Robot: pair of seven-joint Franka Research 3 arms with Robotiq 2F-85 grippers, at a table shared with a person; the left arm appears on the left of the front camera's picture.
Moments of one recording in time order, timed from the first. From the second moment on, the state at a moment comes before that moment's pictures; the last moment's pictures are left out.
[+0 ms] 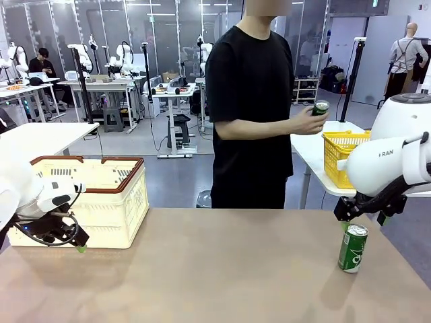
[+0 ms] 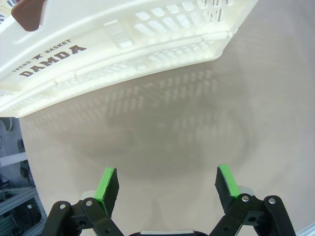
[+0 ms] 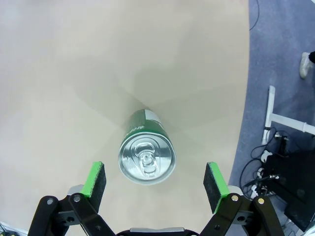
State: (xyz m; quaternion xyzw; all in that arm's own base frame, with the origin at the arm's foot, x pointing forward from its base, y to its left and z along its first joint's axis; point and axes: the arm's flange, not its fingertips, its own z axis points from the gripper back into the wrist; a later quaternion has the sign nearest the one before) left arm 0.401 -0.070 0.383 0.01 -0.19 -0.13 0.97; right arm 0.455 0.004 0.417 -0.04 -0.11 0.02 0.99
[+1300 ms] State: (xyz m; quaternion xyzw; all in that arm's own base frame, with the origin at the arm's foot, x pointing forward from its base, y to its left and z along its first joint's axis) left arm 0.401 -0.070 0.383 0.01 -0.19 -0.13 0.97; right arm 0.475 0.000 0.381 -0.01 -0.08 0.04 1.00
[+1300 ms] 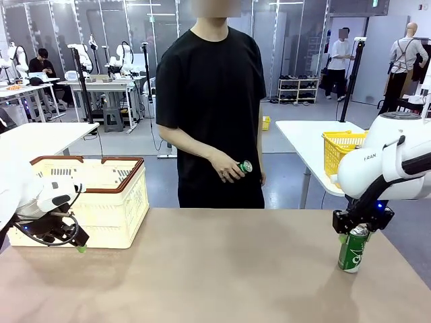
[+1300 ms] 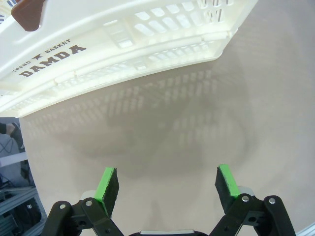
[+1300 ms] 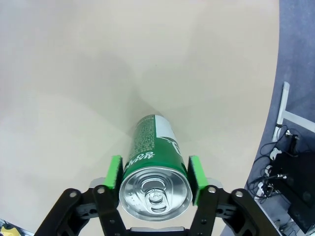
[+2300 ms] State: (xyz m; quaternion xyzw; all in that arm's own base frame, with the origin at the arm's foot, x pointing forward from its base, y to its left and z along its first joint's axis) left arm 0.401 -0.070 0.383 0.01 -0.19 -0.13 0.97; right arm 0.456 0.015 0.451 -0.03 -0.11 0.03 0.99
